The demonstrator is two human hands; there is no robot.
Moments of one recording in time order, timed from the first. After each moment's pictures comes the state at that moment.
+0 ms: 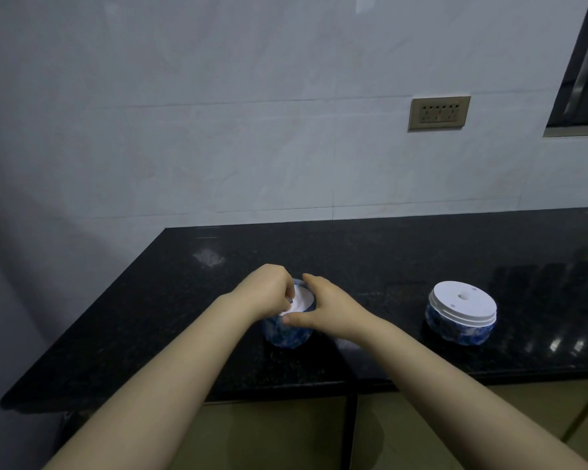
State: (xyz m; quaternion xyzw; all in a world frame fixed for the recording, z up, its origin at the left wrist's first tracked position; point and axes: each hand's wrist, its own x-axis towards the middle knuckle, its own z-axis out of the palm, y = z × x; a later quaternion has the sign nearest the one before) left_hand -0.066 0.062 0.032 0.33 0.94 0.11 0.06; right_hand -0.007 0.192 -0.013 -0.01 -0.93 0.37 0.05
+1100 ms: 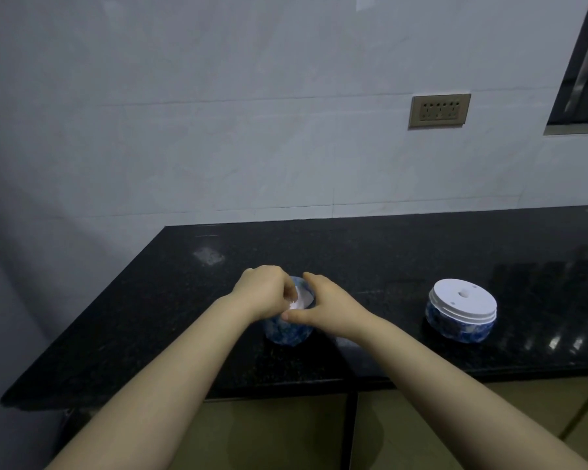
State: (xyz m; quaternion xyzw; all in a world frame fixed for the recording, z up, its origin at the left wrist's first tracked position) left_hand -0.065 0.058 0.027 0.34 0.94 0.10 0.02; right_hand -0.002 0.187 -0.009 -0.01 -0.93 0.36 0.05
